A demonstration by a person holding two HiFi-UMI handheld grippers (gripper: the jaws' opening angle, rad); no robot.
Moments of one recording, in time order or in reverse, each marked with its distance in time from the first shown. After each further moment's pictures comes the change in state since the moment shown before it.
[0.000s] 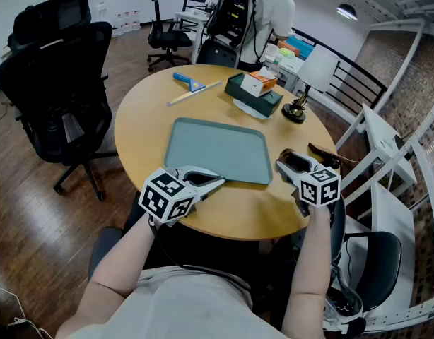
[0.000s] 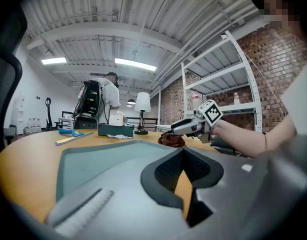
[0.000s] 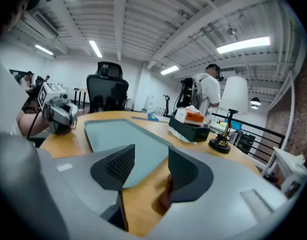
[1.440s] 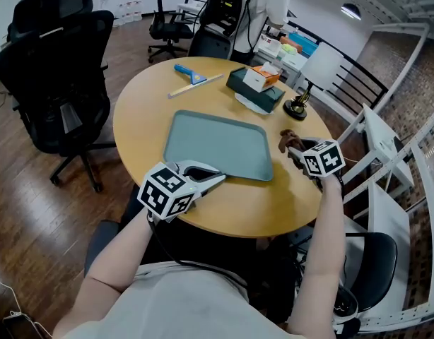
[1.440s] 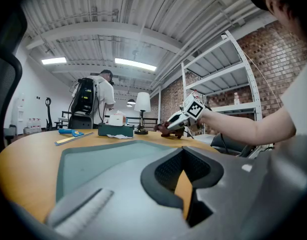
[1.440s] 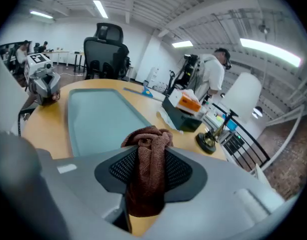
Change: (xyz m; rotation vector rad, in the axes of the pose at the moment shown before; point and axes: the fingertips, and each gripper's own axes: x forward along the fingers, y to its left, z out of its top) left arm 0.001 0.007 0.002 0.008 0.001 0.004; right arm 0.031 -0.065 -0.005 -0.195 0.330 -0.041
